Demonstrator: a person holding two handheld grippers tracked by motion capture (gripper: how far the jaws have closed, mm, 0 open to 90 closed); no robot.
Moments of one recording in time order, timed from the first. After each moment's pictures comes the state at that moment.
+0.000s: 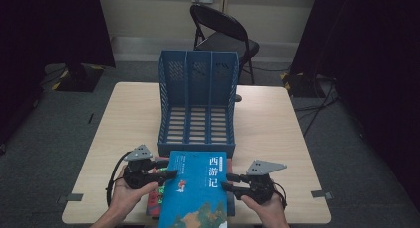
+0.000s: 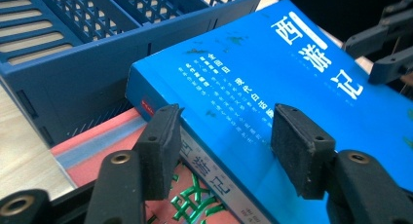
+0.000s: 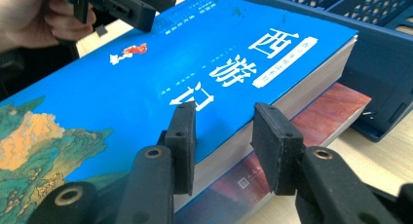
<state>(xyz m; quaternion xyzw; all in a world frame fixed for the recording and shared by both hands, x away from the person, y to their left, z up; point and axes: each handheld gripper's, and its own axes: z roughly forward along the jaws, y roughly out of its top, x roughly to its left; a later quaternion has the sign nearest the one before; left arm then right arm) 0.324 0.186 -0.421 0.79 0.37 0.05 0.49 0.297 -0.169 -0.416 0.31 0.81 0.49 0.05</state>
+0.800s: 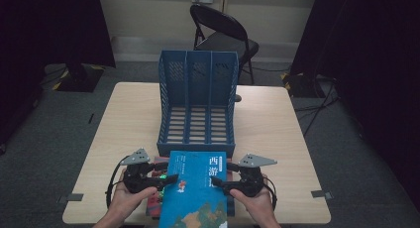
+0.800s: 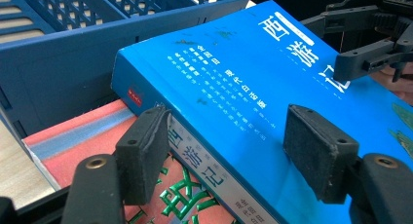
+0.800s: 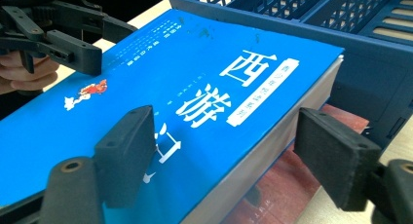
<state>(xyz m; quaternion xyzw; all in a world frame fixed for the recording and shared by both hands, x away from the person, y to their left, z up) 0.320 0.191 -0.435 0.78 0.36 0.03 0.52 0.316 -0.147 -0.428 0.37 0.78 0.49 0.07</state>
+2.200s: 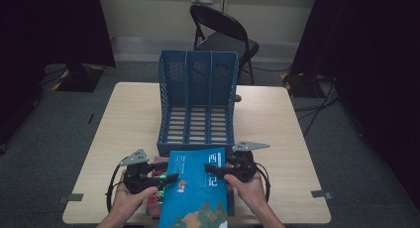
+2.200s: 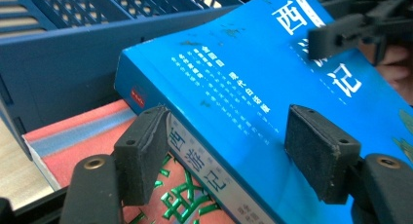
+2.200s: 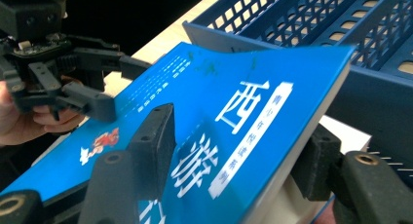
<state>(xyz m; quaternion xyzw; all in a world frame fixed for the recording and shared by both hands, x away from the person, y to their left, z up) 0.319 0.190 -0.439 0.76 0.38 0.04 0.53 0.352 -0.132 -0.422 0.37 0.77 0.52 0.00</state>
